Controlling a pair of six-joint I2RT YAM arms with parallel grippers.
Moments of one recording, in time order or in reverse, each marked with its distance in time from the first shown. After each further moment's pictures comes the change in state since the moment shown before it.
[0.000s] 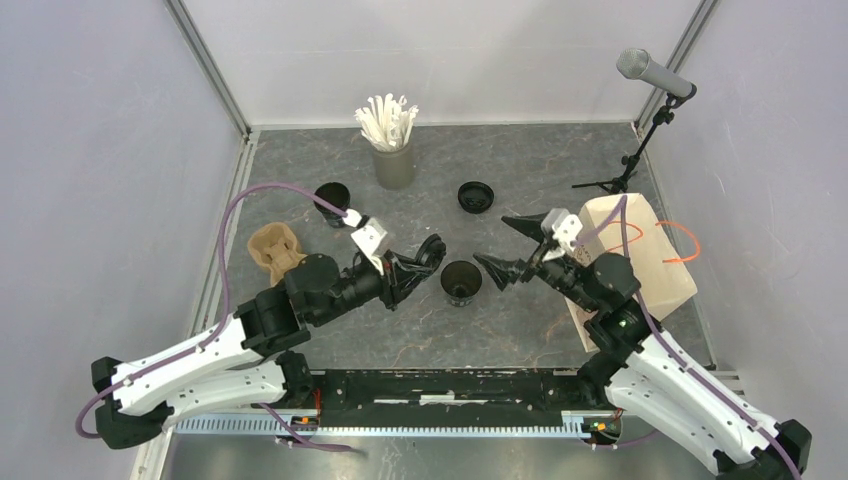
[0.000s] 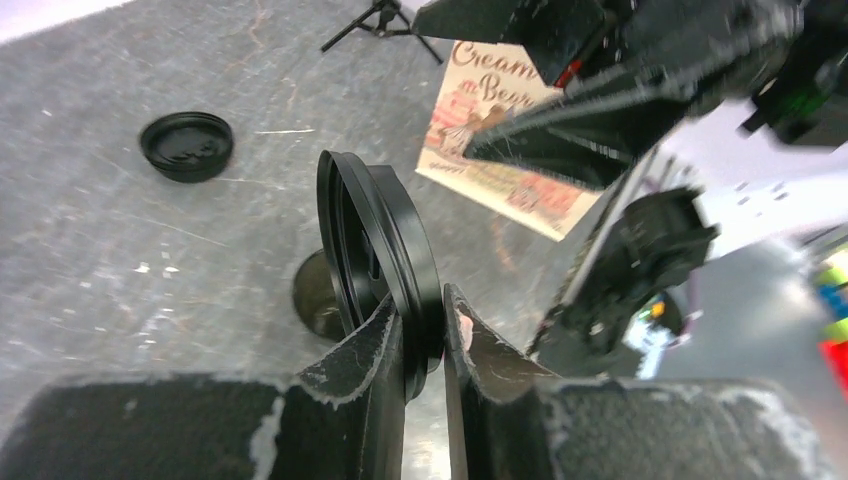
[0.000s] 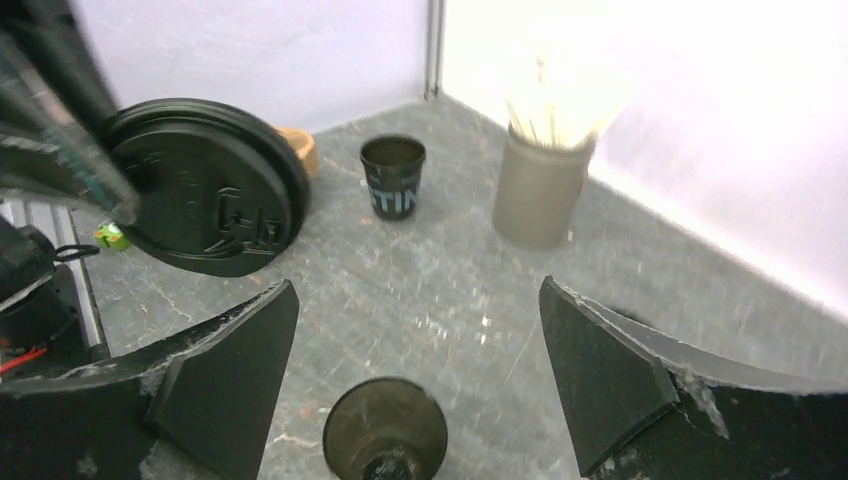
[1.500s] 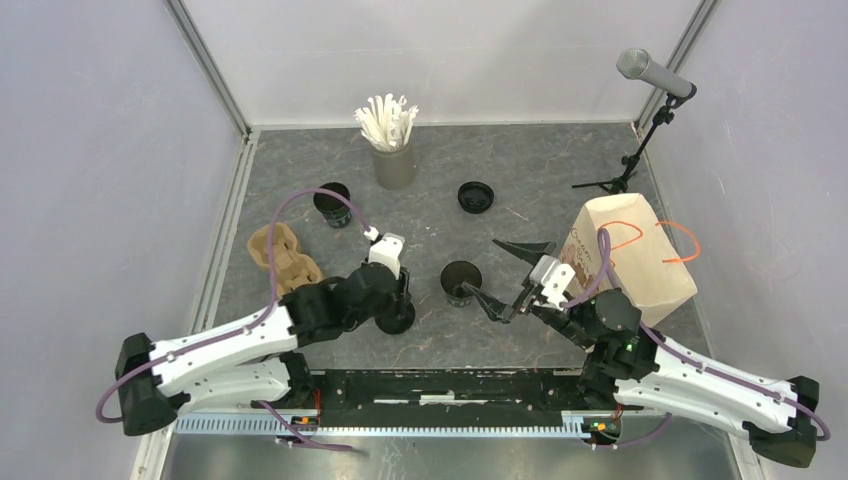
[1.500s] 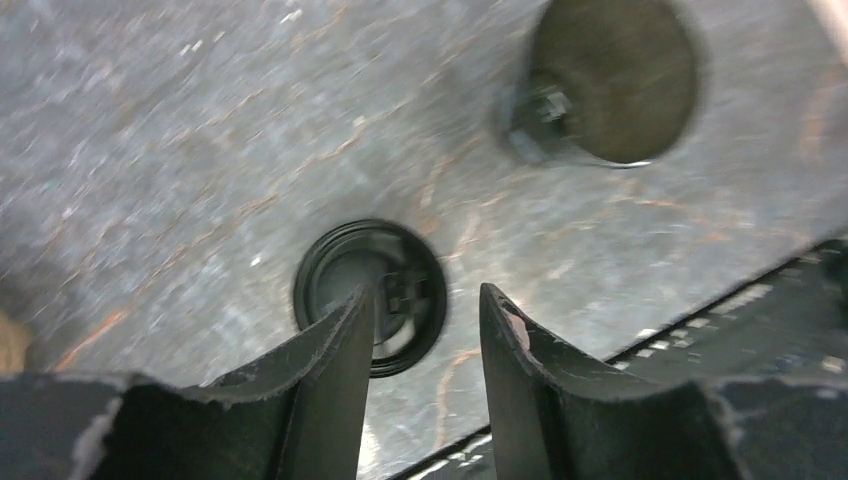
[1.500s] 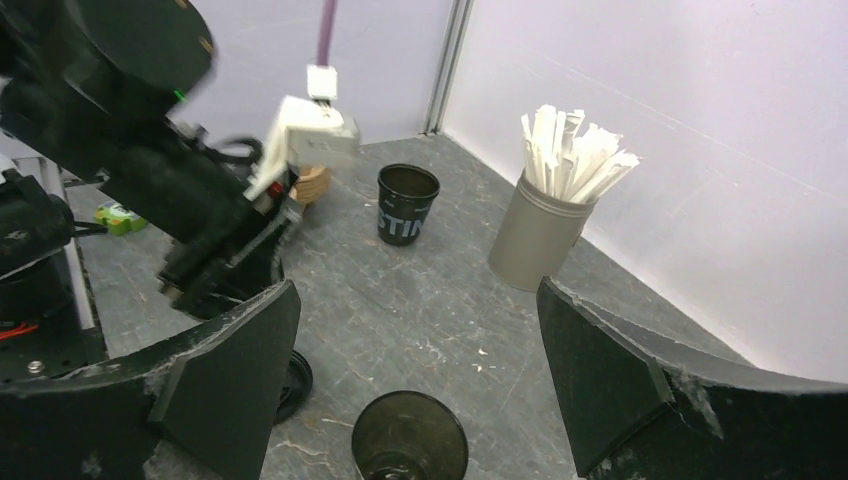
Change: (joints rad) left arm 0.013 0.145 -0.087 -0.325 -0.278 -0.340; right arm 0.476 -0.122 -0.068 0.048 0.398 -0.307
